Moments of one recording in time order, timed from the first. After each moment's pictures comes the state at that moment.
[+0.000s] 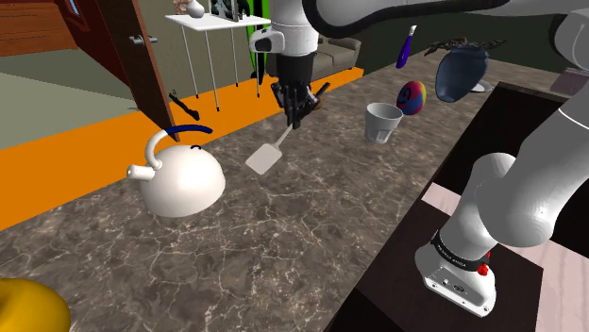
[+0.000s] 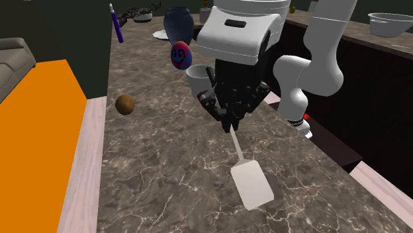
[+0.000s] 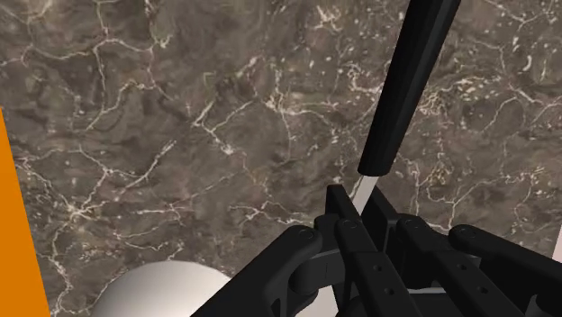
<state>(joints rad) 0.36 -0.15 0.14 -1.87 -0.04 1.70 -1.08</state>
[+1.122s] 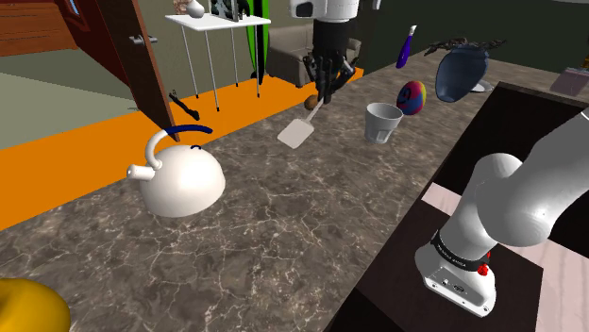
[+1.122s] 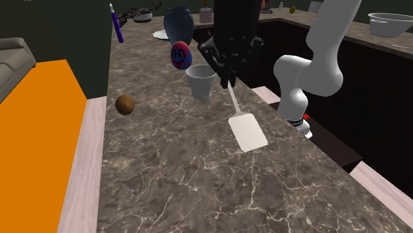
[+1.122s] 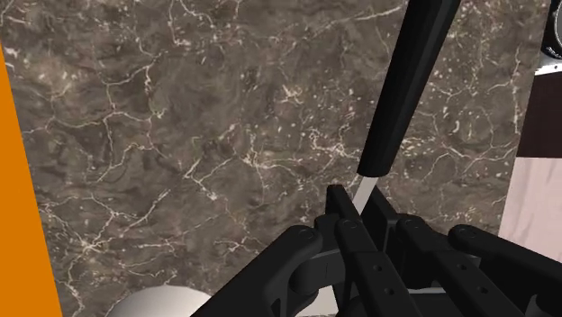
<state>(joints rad) 0.32 -0.31 0.07 -1.90 -0.04 1.57 -1.20</state>
